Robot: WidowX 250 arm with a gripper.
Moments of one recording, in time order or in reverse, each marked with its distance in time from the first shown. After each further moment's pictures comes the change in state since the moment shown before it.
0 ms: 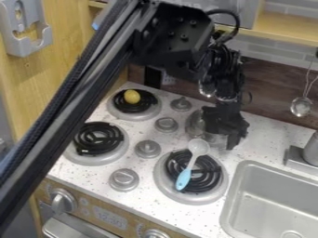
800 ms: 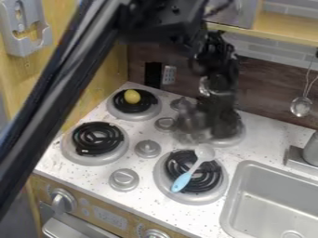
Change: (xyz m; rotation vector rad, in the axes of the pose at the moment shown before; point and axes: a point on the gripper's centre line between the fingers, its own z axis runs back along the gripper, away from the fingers) arm -0.006 0.045 0.023 0.115 -0.101 0.013
